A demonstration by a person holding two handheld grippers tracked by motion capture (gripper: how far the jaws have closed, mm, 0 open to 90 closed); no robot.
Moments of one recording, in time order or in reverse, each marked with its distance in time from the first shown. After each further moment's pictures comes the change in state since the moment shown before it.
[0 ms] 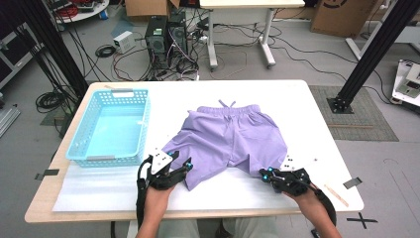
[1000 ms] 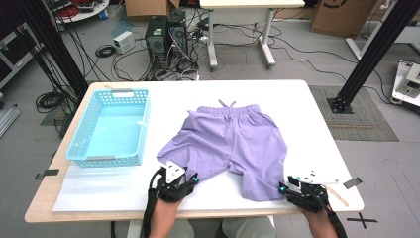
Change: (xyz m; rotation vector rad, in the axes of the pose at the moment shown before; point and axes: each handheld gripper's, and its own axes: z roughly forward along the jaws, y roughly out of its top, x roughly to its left) left arm -0.033 -0.022 0.011 0.215 0.009 0.030; right arm 0.007 -0.055 -0.022 0.051 -0.314 0.245
